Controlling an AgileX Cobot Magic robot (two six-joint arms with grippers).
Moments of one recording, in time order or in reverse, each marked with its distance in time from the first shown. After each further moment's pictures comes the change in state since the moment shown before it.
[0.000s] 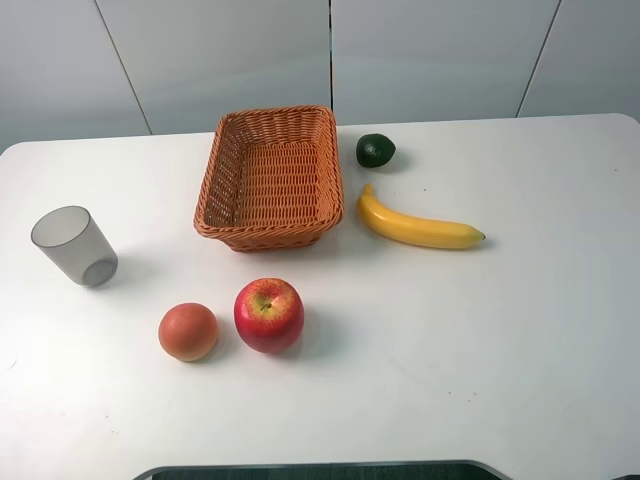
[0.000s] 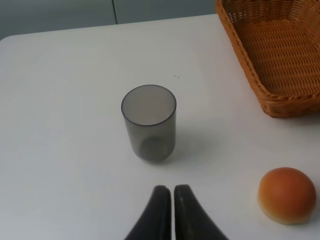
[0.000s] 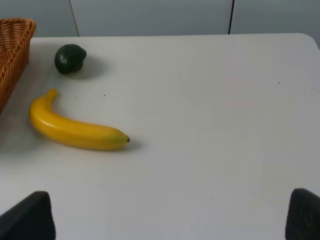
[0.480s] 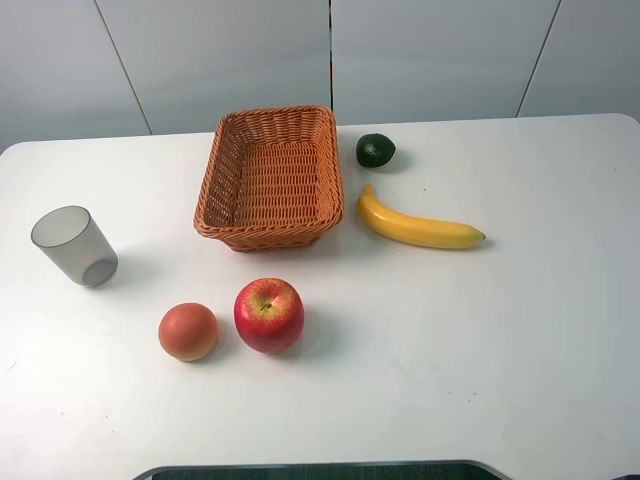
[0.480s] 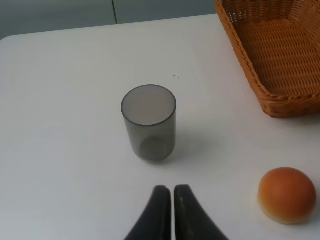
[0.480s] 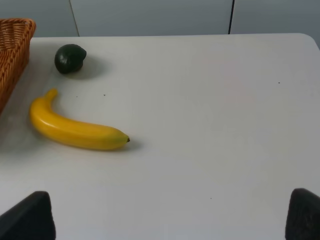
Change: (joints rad) left arm 0.000 0.000 0.000 0.000 0.000 0.000; right arm 0.000 0.000 0.000 0.000 0.000 0.000
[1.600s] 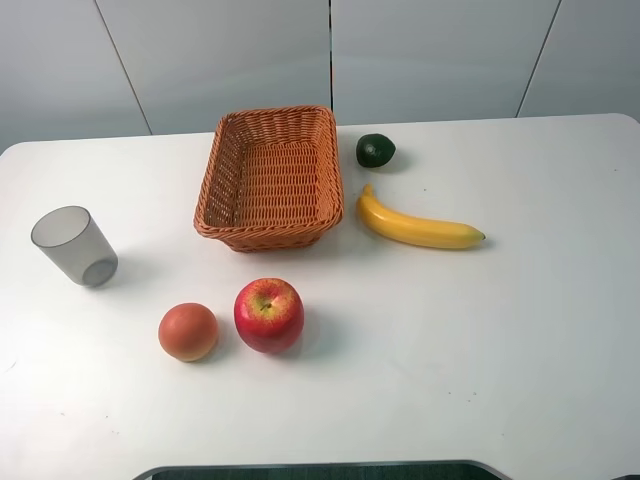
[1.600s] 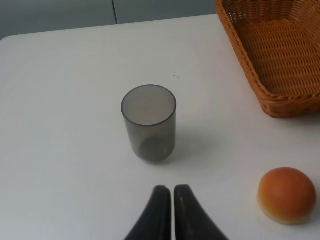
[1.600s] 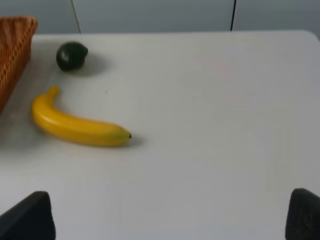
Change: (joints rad) left arm 0.000 0.000 0.000 0.000 0.000 0.000; right arm 0.000 0.045 -0.011 0.016 0.011 0.003
